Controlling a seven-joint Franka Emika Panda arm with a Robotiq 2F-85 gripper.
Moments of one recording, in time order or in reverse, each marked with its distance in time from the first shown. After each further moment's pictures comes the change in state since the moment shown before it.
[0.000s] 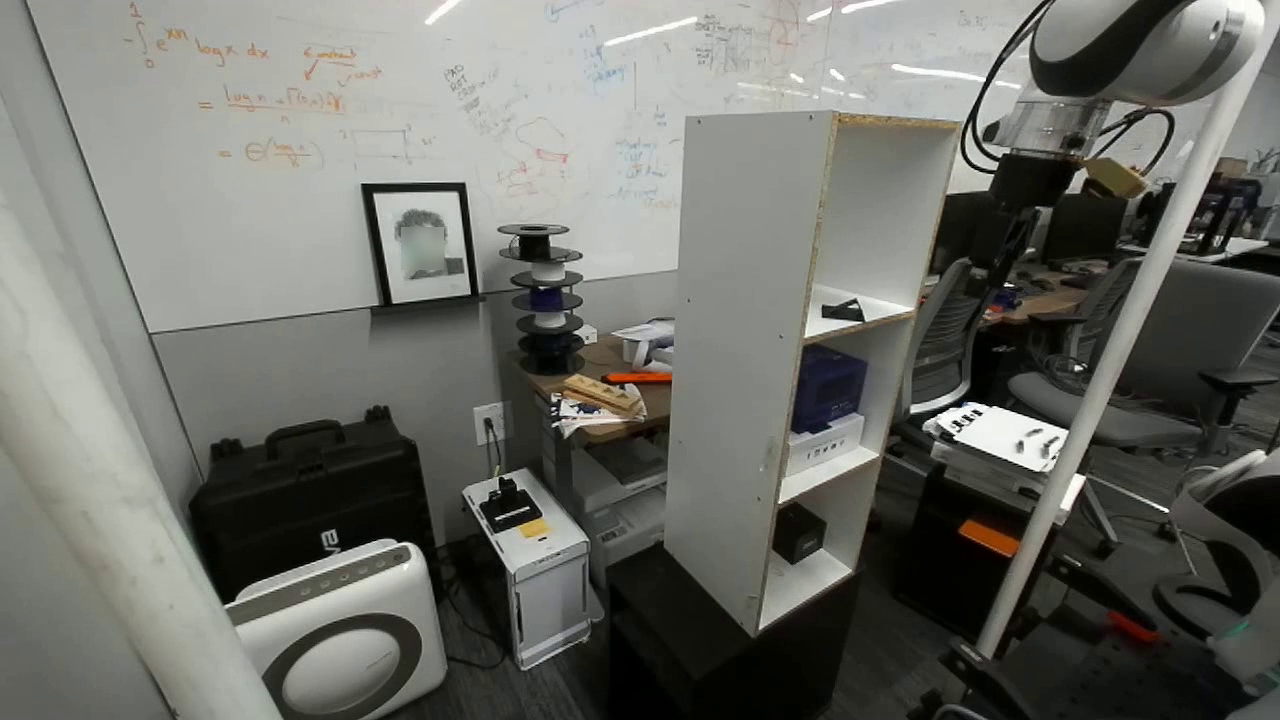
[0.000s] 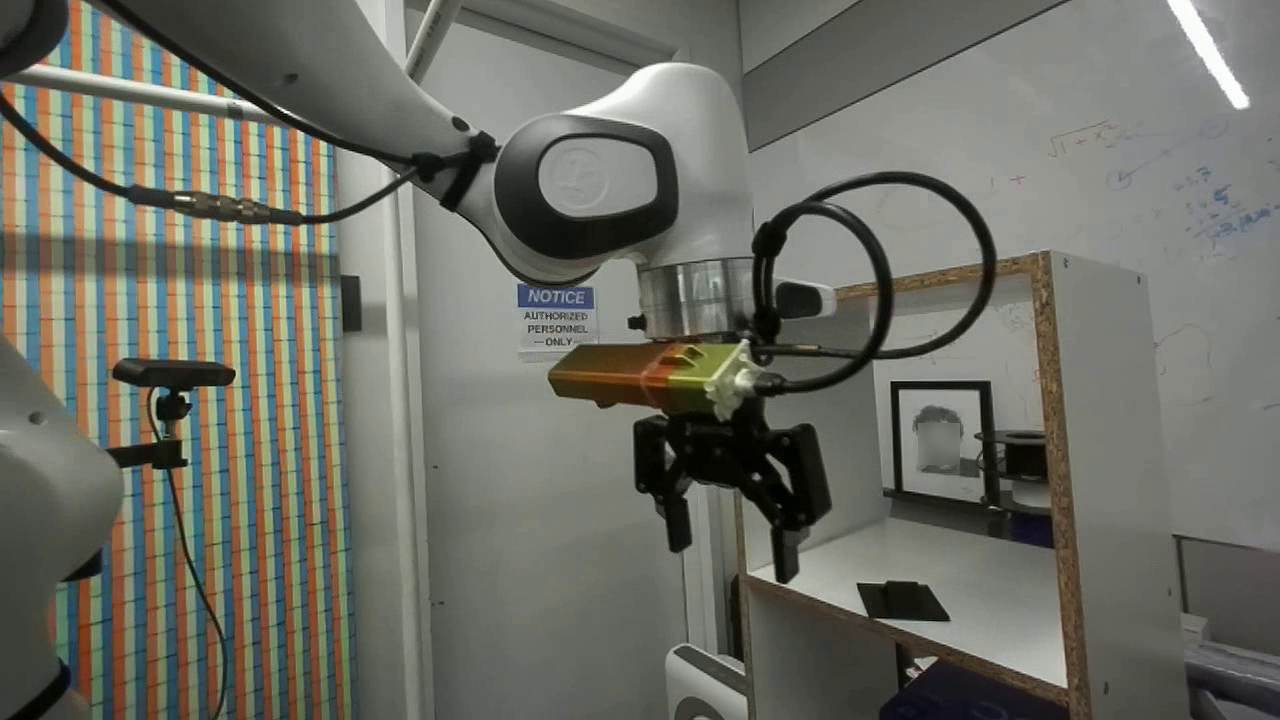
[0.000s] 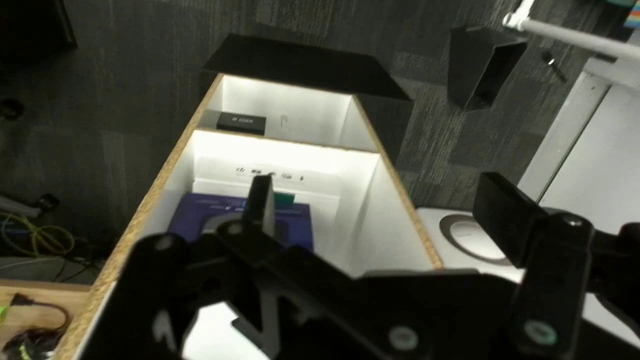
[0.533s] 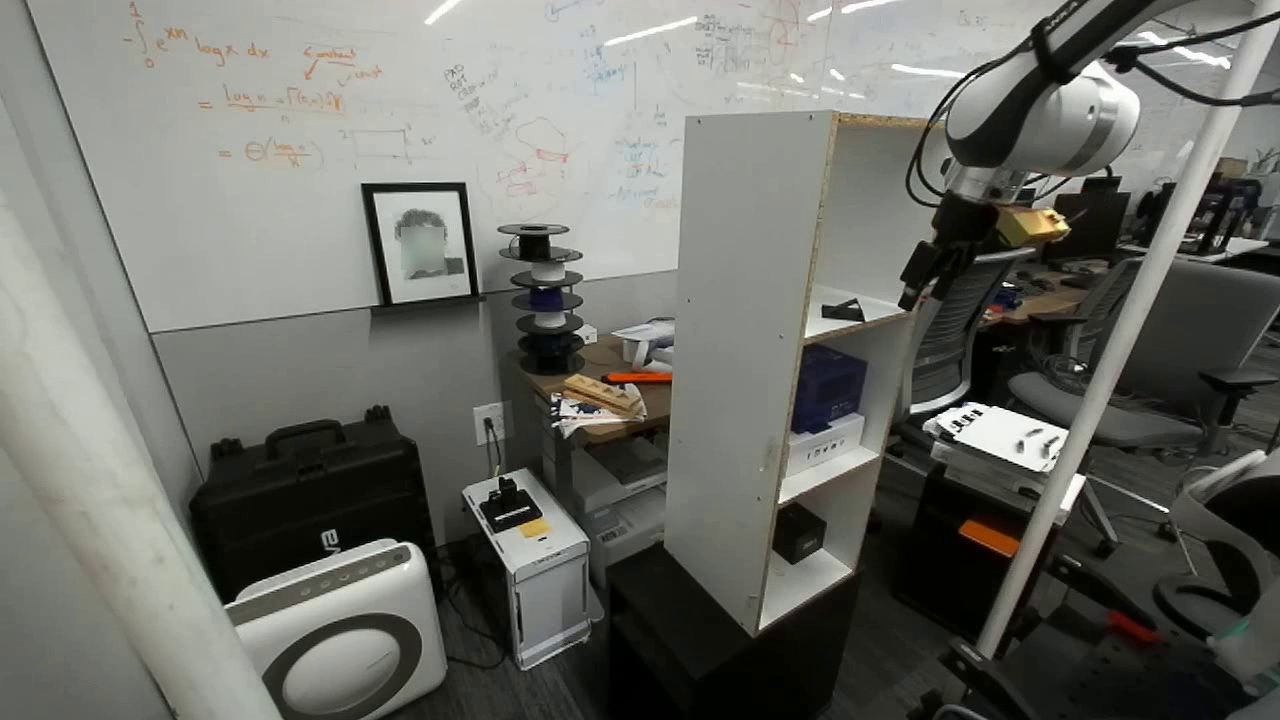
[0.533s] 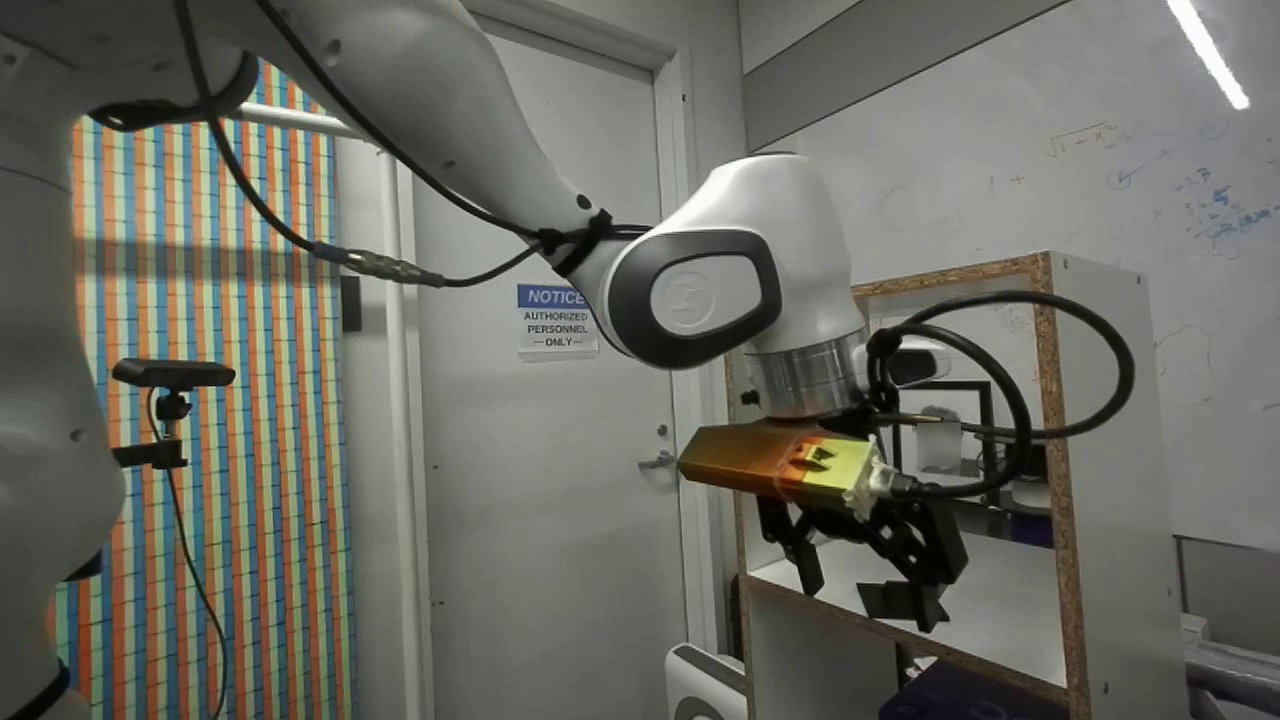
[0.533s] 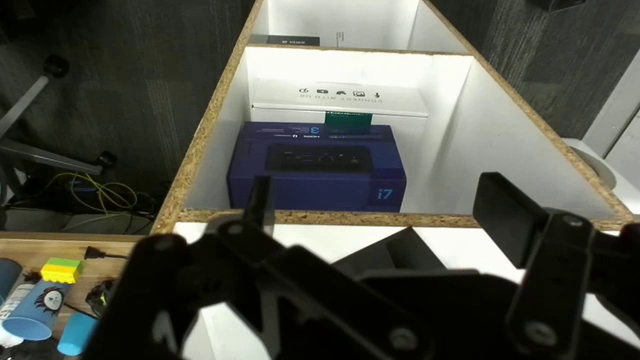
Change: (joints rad) arm -0.006 0.321 0.004 0.140 0.167 0.315 -0.006
